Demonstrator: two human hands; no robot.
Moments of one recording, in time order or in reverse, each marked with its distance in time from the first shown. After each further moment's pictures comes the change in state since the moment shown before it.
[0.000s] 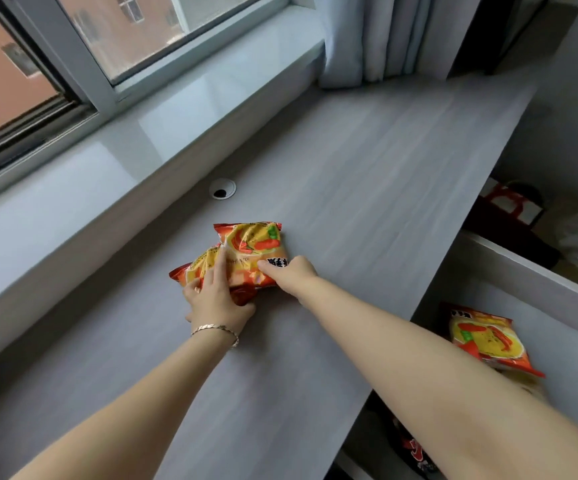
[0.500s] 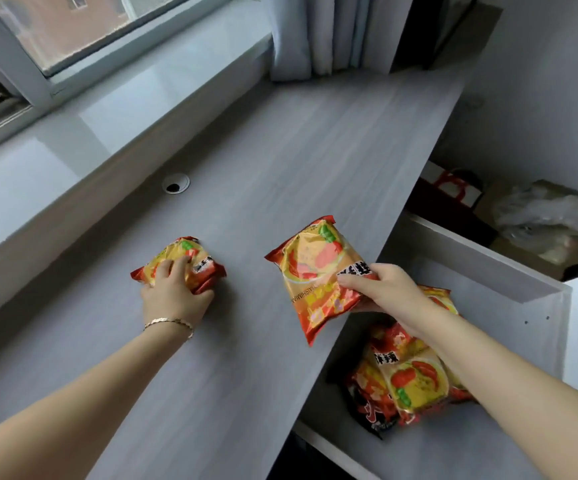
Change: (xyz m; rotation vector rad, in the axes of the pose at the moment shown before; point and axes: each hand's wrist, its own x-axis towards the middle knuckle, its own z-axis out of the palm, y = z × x) left_hand -0.005 0.003 -0.007 0.108 -0.008 0.061; right_hand -0.096 0.077 -0.151 0.265 0.008 -0.108
